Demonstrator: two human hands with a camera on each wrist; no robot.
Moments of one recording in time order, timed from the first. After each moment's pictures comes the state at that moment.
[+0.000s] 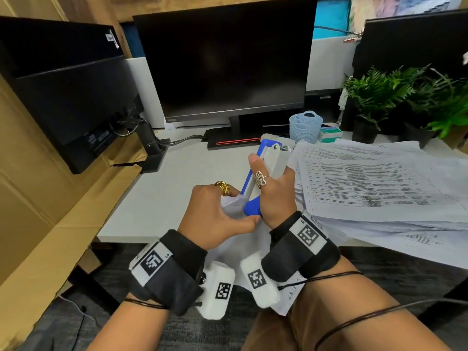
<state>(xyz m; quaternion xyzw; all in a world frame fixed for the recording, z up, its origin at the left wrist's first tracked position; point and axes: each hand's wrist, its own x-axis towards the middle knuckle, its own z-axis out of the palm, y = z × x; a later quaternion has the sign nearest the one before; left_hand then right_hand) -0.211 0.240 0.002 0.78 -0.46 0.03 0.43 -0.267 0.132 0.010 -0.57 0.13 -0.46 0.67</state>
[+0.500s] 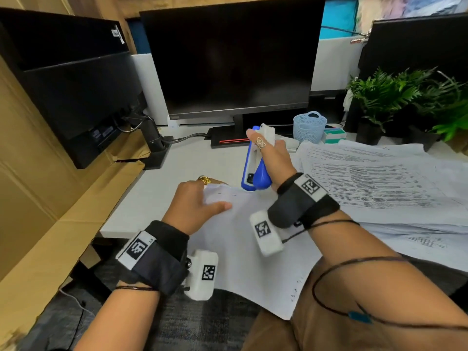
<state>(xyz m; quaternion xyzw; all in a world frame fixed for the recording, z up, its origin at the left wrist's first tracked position) -0.172 0.255 -0.001 0.84 -0.40 0.01 0.36 -0.213 0.080 0.019 -0.62 0.26 -0.28 0.69</state>
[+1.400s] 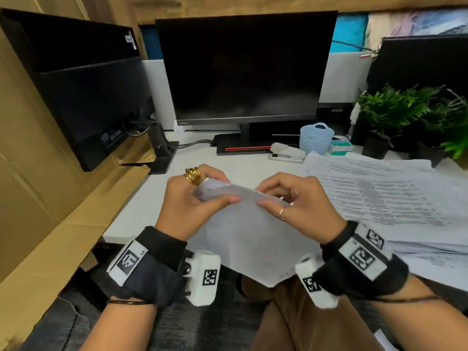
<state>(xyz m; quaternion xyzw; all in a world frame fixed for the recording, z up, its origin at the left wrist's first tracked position) -0.171 0.271 0.020 0.68 -0.50 0.14 0.52 -0.290 0.090 0.006 -0.85 -0.07 -0.31 0.43</state>
